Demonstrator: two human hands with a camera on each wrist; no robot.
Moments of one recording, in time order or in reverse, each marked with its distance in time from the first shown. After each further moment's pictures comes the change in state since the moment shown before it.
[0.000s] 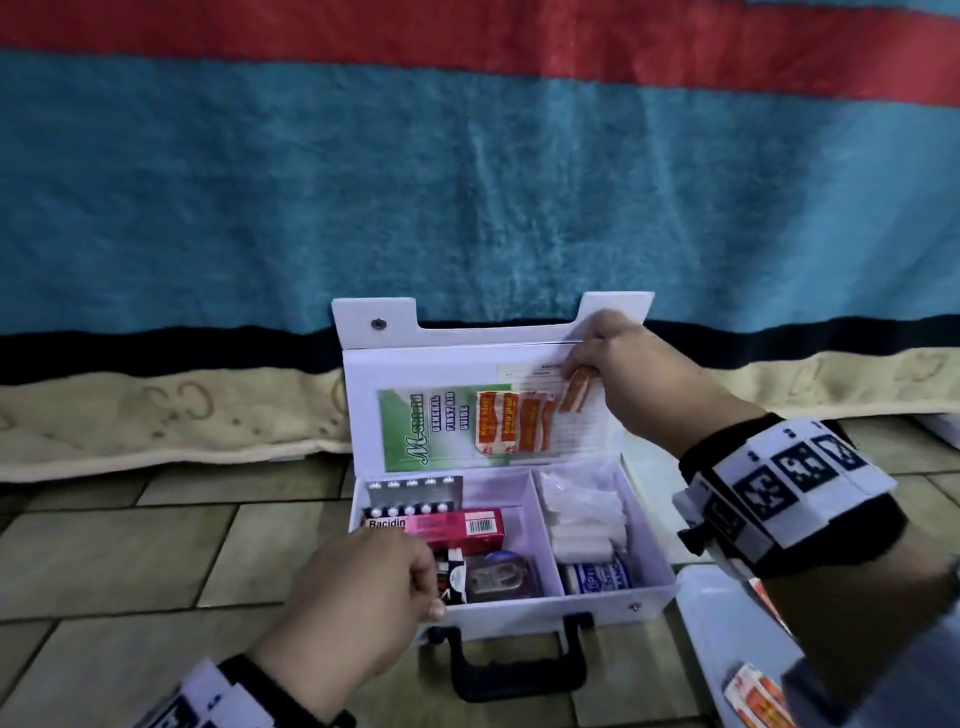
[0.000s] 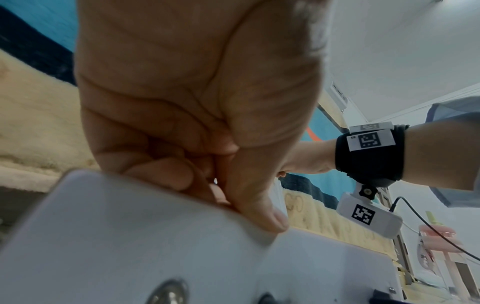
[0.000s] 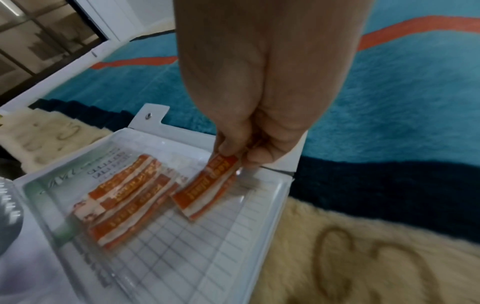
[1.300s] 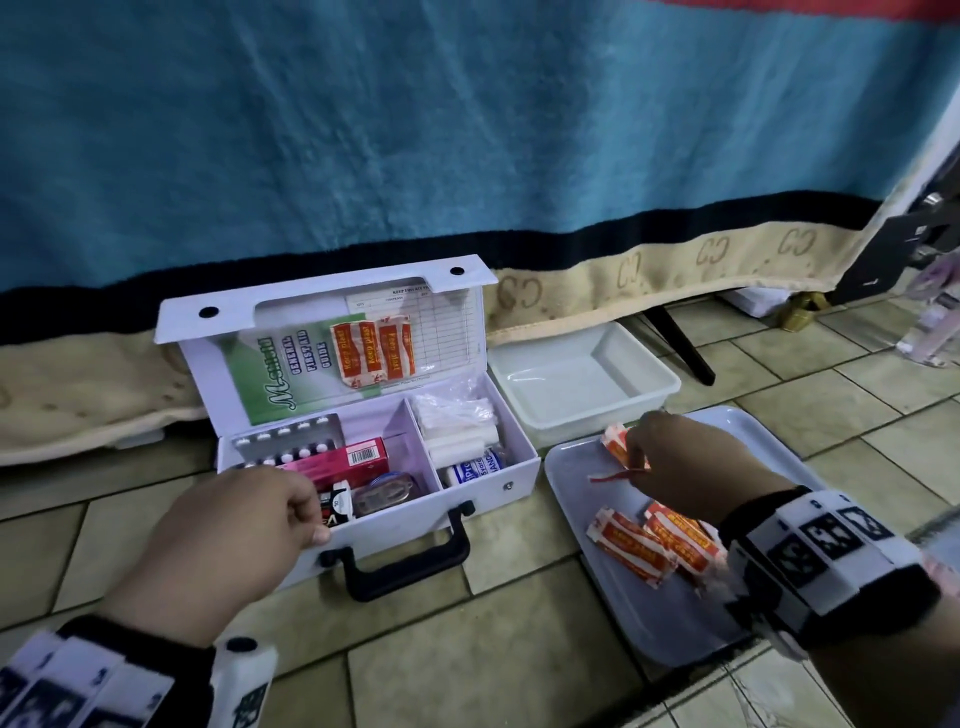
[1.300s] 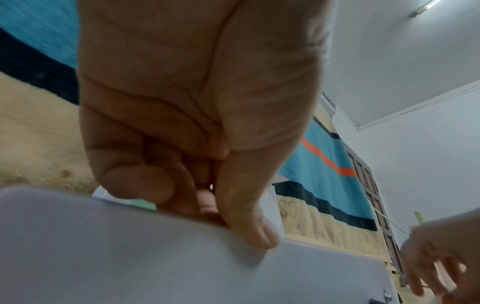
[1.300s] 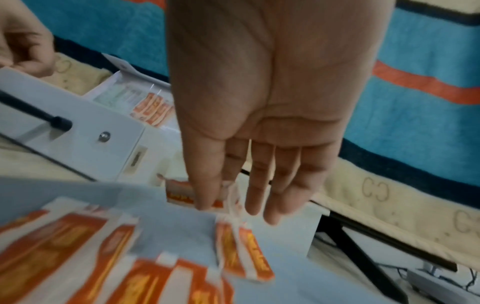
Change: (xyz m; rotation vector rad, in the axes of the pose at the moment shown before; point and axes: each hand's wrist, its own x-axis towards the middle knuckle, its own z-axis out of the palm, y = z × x) left_hand 0.003 -0.002 -0.001 0.098 -0.056 0.029; right_hand -0.185 0.063 0.031 -0.235 -0.279 0.513
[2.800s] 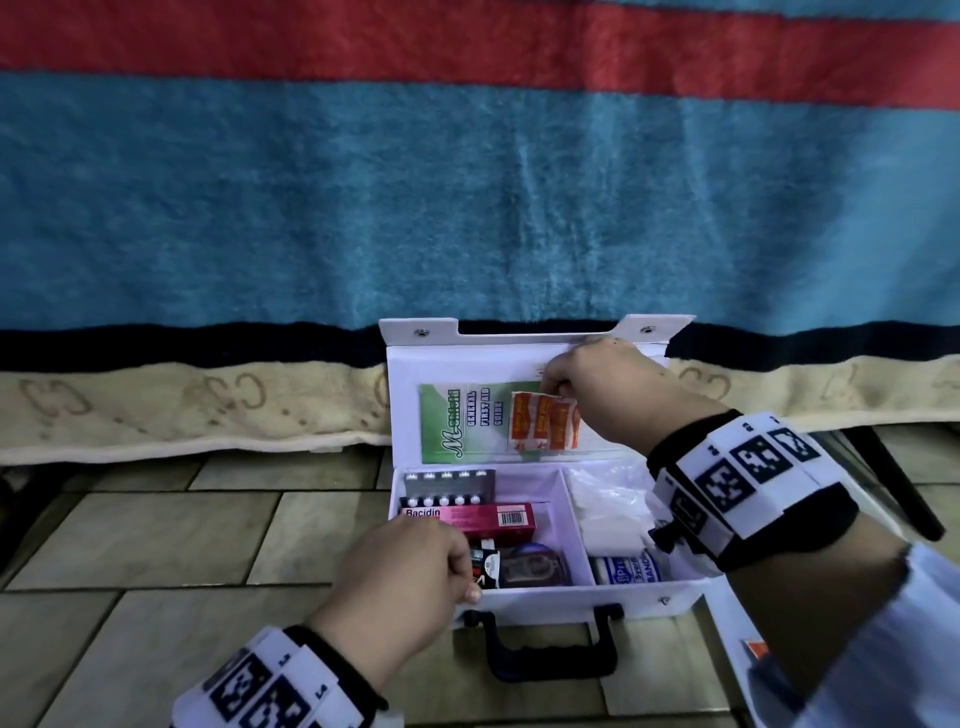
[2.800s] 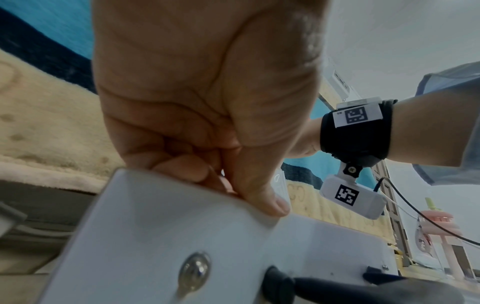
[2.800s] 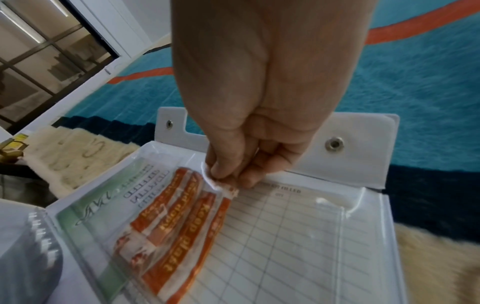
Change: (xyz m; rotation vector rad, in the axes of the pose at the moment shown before) left_hand -0.007 0.002 -0.001 -0.121 0.040 -0.027; right_hand 0.112 -0.171 -0.094 -0.068 0.229 -0.541
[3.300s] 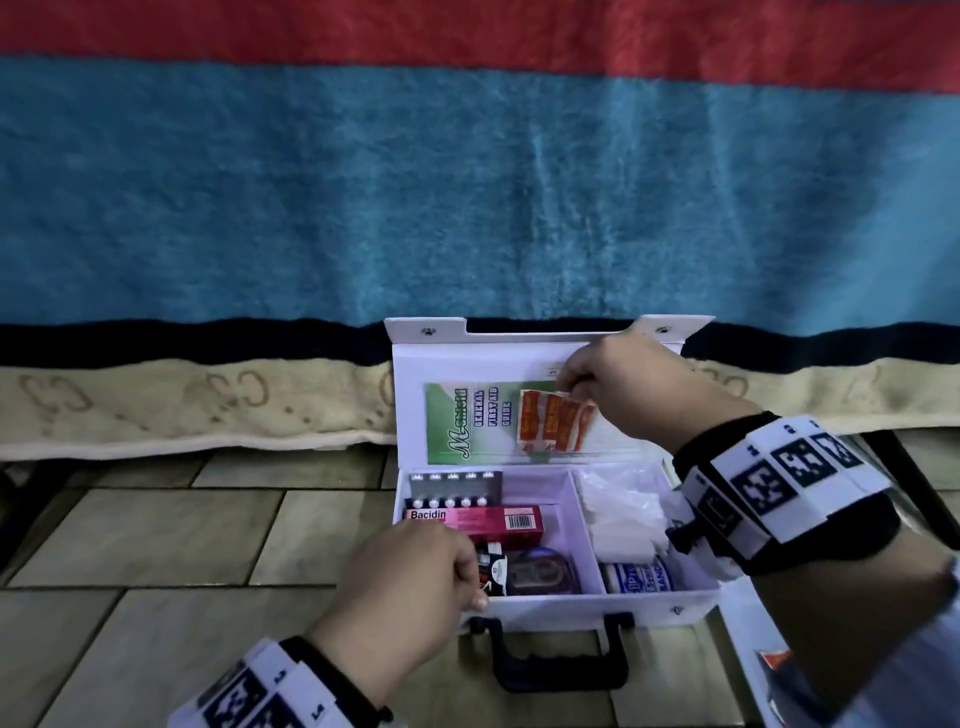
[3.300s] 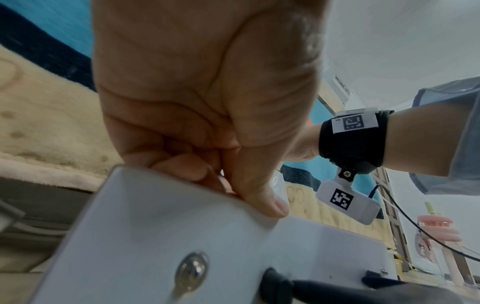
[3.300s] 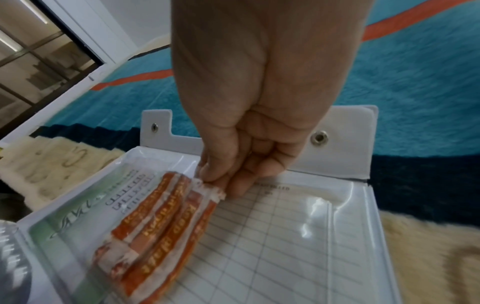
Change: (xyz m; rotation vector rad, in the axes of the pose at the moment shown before) left_hand 0.001 0.000 0.001 -0.014 0.007 0.011; right_hand 0.002 0.008 -0.001 0.213 0.041 0.045
